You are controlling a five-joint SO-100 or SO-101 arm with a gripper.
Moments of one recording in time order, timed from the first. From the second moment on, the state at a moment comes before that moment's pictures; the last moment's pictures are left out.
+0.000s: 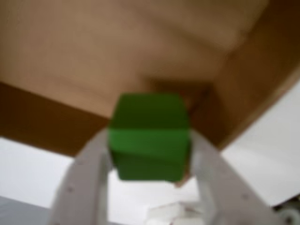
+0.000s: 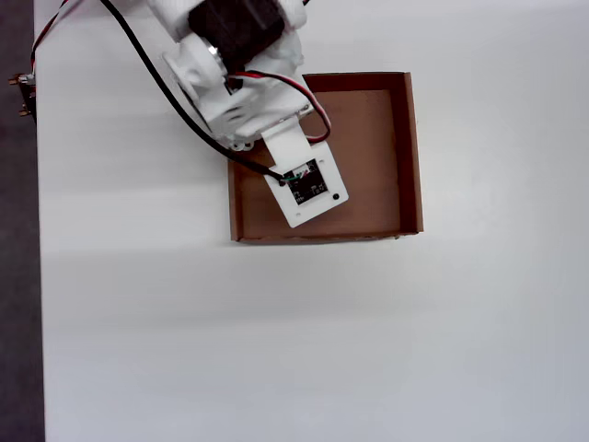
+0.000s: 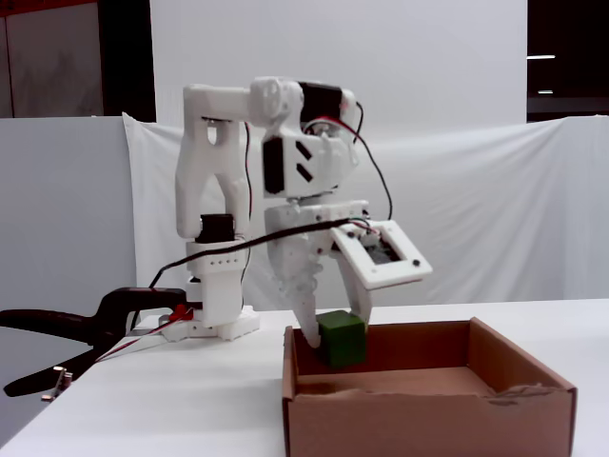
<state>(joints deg) -32.1 83.5 94.7 65.1 -64.1</state>
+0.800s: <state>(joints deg) -33.1 73.7 90.4 62.5 -64.1</state>
